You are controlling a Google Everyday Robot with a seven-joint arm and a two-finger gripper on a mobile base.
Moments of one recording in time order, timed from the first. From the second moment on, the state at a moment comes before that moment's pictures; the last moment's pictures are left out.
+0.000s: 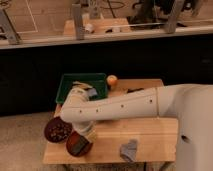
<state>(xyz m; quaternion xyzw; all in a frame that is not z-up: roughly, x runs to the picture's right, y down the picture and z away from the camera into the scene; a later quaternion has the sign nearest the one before) -0.085 0.226 0.704 -0.34 -0.11 -0.36 0.86</state>
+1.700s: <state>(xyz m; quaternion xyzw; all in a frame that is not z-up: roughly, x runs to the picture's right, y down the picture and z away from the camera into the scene) -0.109 0.231 0.708 -0.32 -0.11 -0.38 0.86</state>
